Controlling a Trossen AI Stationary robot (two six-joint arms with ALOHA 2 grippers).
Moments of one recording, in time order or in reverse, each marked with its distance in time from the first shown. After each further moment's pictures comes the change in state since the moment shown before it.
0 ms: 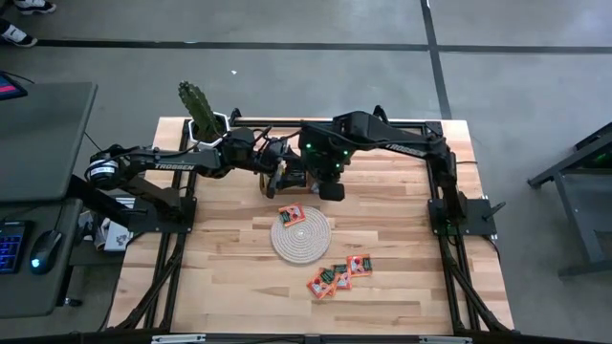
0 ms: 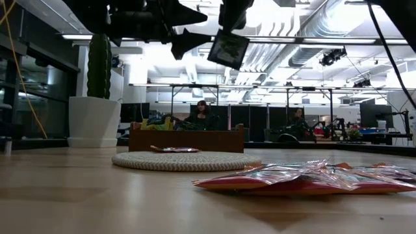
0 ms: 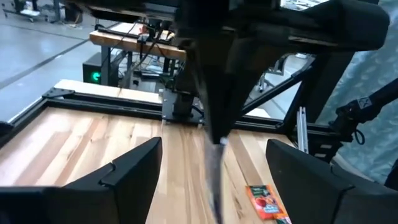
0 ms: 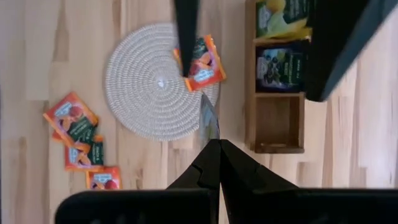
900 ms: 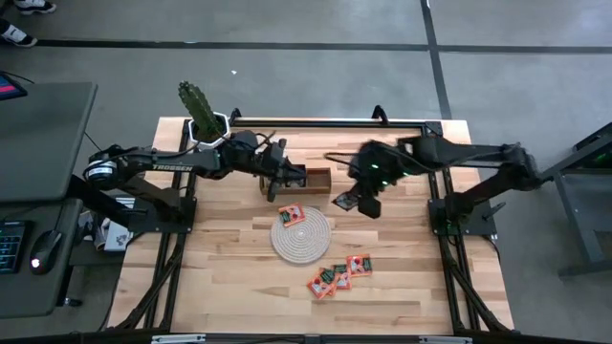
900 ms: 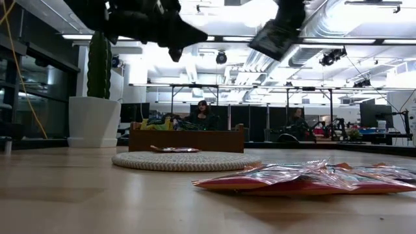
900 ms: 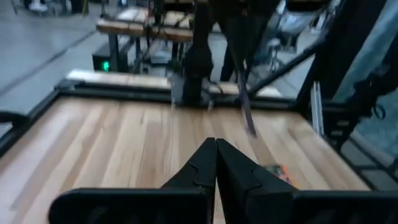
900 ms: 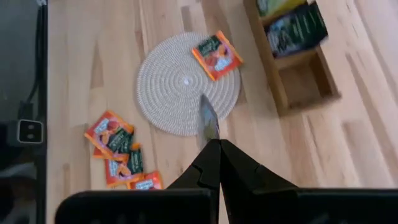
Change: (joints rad) left arm -0.021 -0.015 0.003 -0.110 -0.054 0.104; right arm 0.103 -0.655 -0.900 0.526 0.035 0.339
